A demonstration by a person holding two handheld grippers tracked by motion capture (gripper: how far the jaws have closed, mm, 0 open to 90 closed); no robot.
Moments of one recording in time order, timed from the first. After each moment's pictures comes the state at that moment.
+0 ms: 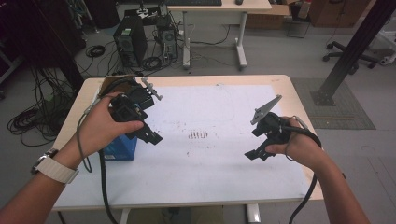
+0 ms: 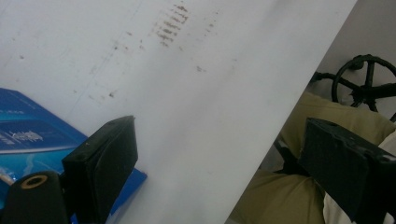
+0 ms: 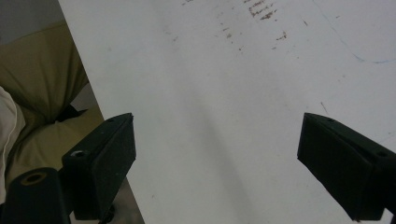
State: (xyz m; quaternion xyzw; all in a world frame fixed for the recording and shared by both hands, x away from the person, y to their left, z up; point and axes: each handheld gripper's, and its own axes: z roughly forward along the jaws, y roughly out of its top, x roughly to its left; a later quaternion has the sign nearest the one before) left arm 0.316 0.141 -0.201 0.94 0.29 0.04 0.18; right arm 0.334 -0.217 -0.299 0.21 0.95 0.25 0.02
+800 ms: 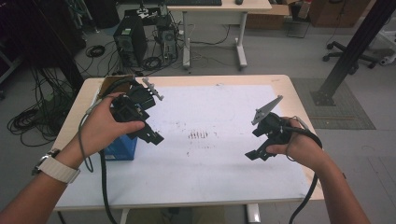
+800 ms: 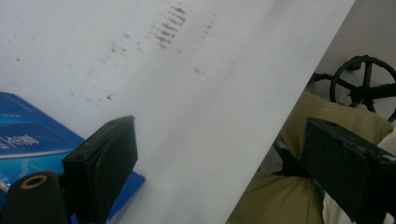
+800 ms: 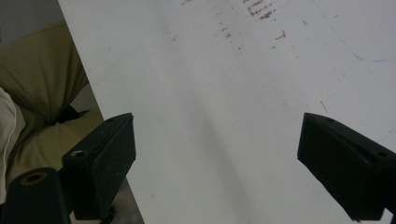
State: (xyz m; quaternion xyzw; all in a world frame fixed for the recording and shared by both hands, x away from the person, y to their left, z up) left arm 0.317 0.140 -0.203 0.94 0.29 0.03 0.18; right arm 0.333 -0.219 -0.300 0.21 0.95 0.25 0.02
